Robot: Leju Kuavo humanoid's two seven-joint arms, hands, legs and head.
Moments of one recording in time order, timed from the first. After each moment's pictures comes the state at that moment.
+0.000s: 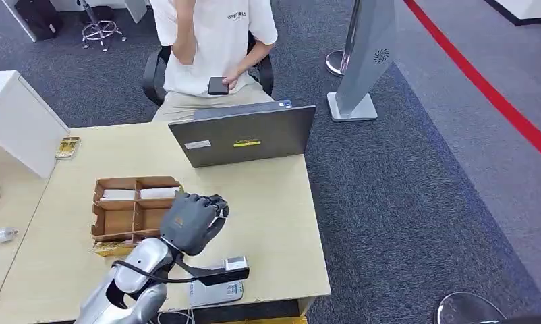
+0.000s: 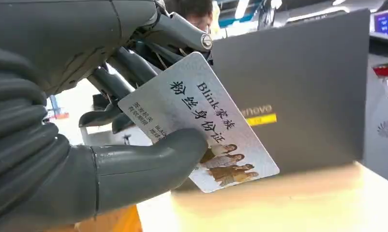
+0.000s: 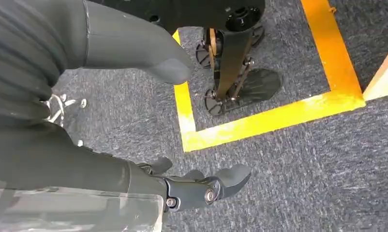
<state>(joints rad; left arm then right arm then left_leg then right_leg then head) -0.34 0.10 -0.78 -1.35 -1.09 0.13 -0.08 -0.09 -0.05 1.03 -0.14 -1.29 -0.21 -0.19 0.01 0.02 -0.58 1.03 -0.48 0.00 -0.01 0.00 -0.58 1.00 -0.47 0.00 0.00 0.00</state>
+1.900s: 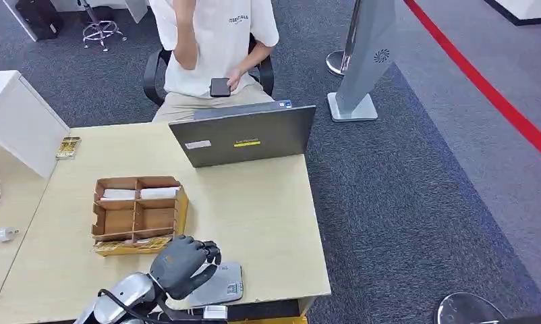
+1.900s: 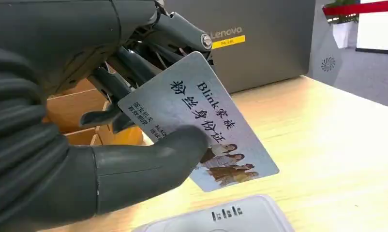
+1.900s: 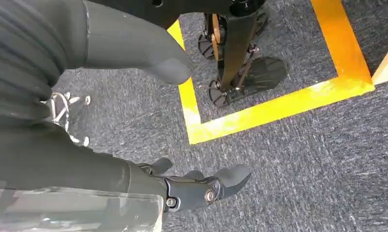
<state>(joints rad) -0.21 0.27 -0.83 -1.46 -0.90 0.01 -0.18 -0.09 -0.05 1.09 -0.13 -1.35 -0.25 -0.19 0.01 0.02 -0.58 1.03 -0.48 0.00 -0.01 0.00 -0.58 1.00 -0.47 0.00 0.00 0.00</state>
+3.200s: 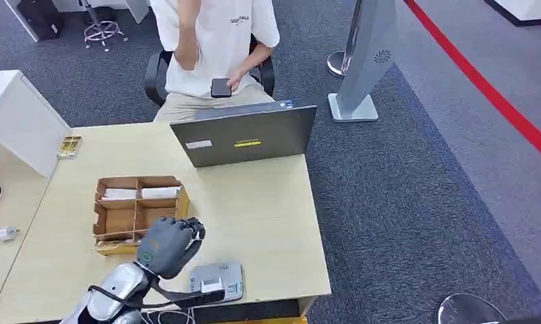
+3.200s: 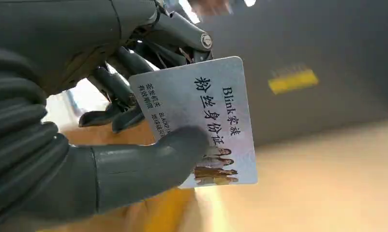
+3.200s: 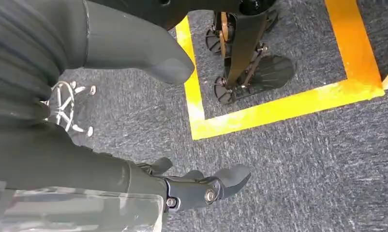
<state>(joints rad) -0.27 0.27 -0.78 -1.47 -1.08 0.19 0.00 -0.09 -0.05 1.17 -0.13 -1.37 -0.25 -0.18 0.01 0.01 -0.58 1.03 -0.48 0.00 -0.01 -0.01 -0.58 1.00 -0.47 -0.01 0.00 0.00</state>
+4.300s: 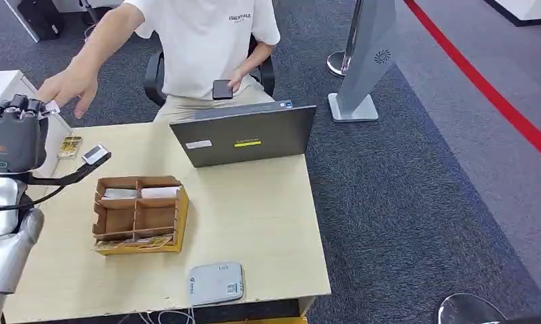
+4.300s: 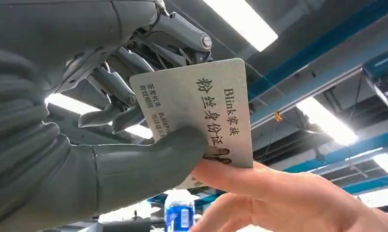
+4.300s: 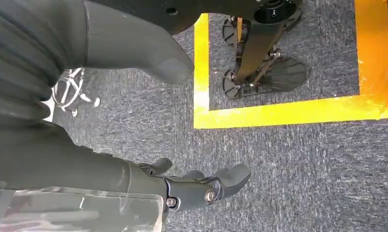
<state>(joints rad) -0.65 0.38 -0.35 -1.09 -1.48 0.63 0.10 -0.13 -0.04 1.30 -0.13 -1.33 -0.25 -0.13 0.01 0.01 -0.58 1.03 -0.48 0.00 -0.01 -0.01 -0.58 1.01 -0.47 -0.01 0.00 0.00</state>
